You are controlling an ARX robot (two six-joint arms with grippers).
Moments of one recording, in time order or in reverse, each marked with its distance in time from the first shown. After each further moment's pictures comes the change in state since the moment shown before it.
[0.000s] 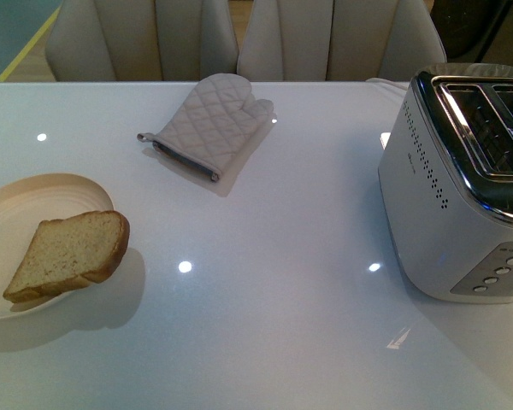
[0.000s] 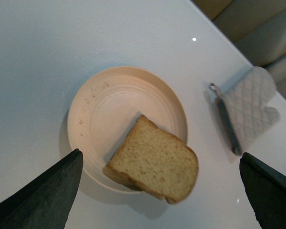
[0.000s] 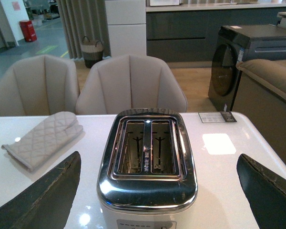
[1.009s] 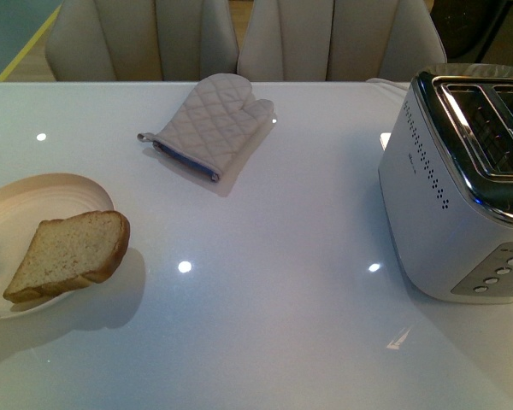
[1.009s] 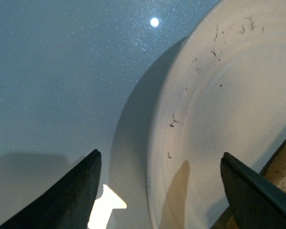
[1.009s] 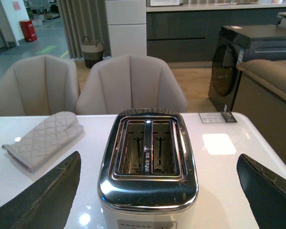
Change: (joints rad) left arm 0.121 1.021 0.299 0.375 0.014 0.027; right arm 0.000 0.000 0.000 0.000 0.000 0.000
